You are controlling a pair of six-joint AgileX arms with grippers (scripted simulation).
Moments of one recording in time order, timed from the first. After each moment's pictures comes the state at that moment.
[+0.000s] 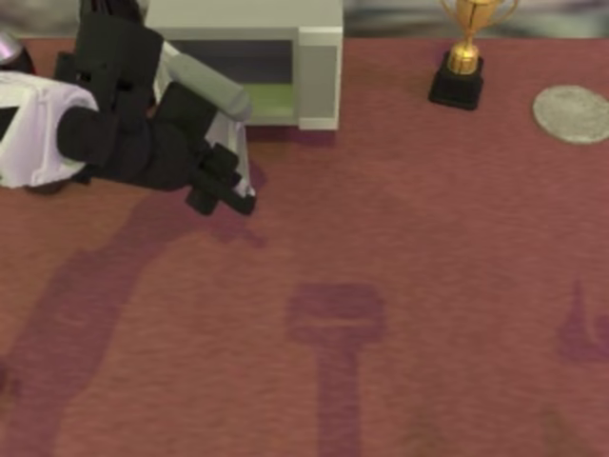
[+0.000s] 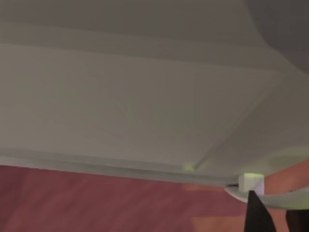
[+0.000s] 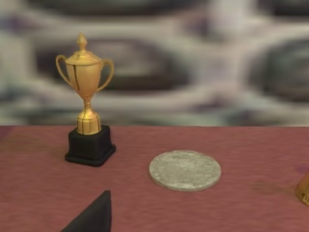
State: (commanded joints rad) left arm -0.35 1.77 1.09 -0.24 0.29 0.30; right arm 0.00 0.00 0.00 0.00 0.00 0.00
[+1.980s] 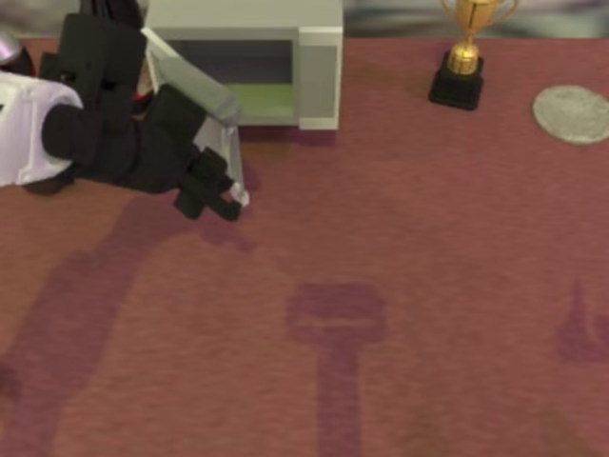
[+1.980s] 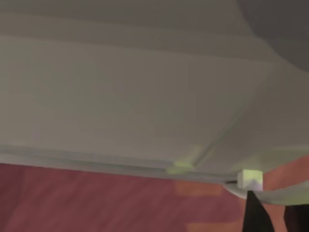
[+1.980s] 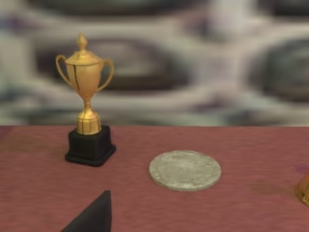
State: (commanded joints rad) left arm -0.32 1.76 1.08 -0.26 0.34 0.37; right arm 0.00 0.00 0.00 0.00 0.00 0.00
